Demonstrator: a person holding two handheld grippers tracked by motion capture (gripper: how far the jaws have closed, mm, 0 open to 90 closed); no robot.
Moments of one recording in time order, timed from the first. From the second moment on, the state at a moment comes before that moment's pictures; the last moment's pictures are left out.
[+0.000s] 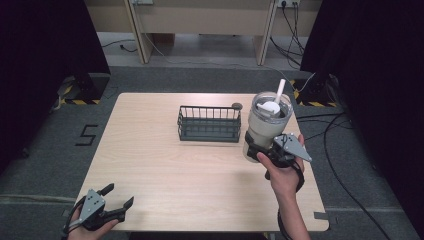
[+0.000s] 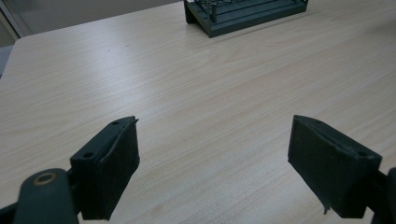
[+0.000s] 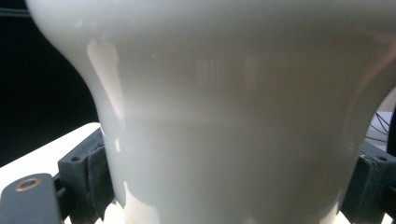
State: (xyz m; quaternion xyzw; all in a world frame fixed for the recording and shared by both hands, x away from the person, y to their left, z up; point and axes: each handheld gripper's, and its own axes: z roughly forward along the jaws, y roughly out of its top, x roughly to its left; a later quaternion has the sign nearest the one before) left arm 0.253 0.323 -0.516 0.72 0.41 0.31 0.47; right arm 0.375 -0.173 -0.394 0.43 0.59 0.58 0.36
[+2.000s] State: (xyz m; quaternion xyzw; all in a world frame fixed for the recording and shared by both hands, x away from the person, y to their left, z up) left arm 0.254 0.324 -0.517 0.72 0.41 0.30 0.47; right arm 0.462 -0.104 -0.367 0.41 0.60 0.59 0.35
